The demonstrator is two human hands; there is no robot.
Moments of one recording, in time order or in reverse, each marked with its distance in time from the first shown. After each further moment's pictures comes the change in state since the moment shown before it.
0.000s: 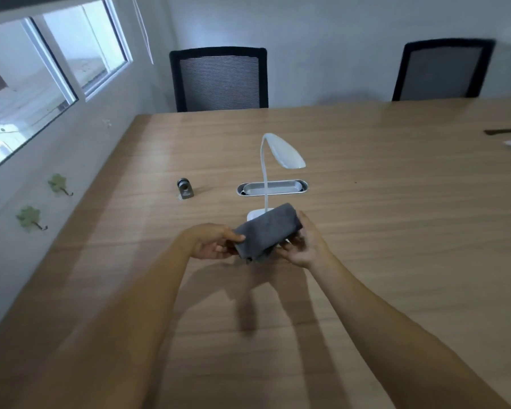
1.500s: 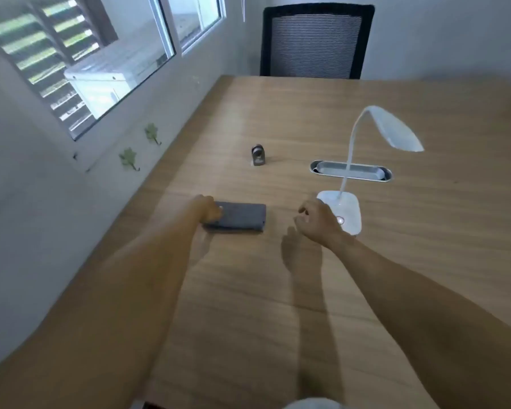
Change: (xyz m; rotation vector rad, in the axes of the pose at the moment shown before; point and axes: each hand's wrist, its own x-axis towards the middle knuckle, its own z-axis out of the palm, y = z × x) left_hand -0.041 -0.061 -0.111 0.921 0.718 -0.190; right_hand 0.041 0.065 0.054 -1.795 -0.094 -0.740
